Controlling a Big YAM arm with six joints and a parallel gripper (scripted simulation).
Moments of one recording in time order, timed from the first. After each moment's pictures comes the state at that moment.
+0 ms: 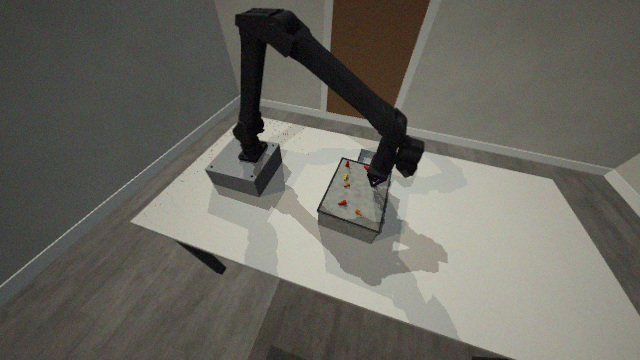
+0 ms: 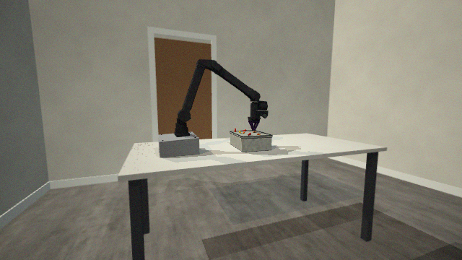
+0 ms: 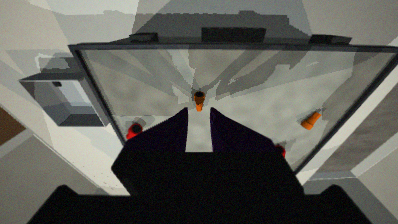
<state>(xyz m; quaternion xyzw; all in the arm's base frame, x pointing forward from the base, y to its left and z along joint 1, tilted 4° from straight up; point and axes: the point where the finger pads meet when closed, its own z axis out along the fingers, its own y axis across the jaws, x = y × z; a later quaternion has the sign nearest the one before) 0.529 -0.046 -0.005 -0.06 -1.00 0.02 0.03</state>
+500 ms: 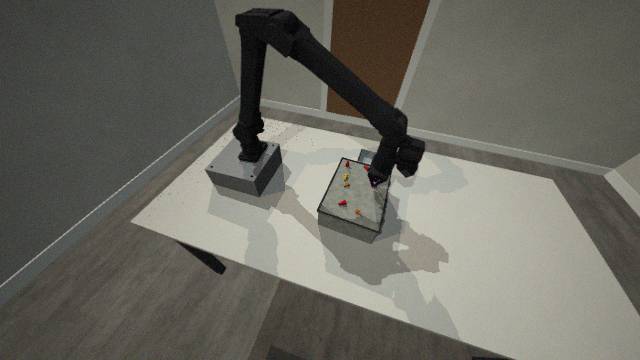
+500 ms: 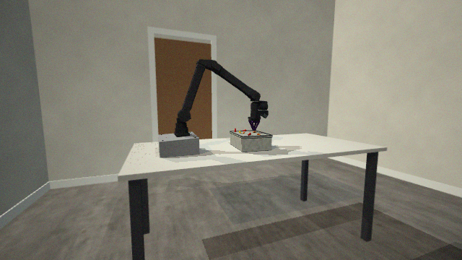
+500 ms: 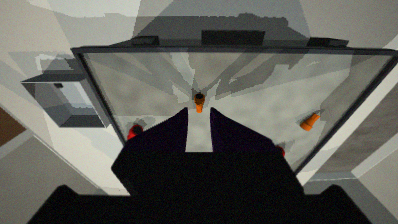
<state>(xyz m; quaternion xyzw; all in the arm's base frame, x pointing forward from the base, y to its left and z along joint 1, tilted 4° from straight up) 0.531 -0.046 -0.004 -0.06 -1.00 0.02 0.03</state>
